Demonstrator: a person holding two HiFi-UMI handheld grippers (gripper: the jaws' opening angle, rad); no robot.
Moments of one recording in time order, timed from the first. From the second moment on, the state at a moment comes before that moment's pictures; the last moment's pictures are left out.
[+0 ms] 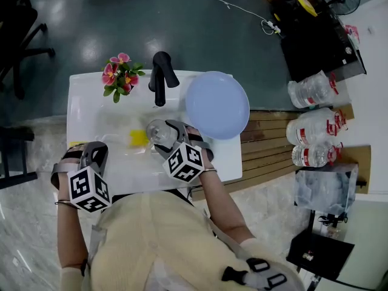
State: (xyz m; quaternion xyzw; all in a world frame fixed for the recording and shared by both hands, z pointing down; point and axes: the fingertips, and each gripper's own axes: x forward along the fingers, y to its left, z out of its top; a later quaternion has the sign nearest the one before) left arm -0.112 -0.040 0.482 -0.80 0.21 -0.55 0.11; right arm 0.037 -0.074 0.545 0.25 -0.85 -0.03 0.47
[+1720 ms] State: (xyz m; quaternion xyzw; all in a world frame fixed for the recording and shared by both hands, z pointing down) left arm -0.110 -0.050 0.444 -0.84 0.34 -0.42 0.01; right arm 0.027 -0.068 0.431 0.38 -0.88 0.15 0.24
